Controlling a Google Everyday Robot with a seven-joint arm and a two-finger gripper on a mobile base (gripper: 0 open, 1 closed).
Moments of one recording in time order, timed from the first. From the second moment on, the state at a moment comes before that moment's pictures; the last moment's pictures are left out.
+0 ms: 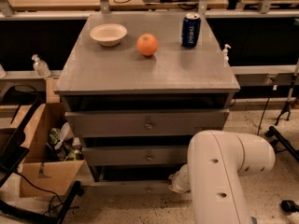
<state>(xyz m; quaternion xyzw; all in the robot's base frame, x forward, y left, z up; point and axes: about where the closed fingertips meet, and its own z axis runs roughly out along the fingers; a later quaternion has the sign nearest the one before) 0.576 -0.133 0.179 -0.69 0.70 0.02 0.18</state>
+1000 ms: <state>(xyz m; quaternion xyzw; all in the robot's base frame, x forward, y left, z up) 0.558 -0.129 0.181 -0.69 0.70 0.05 0.18</state>
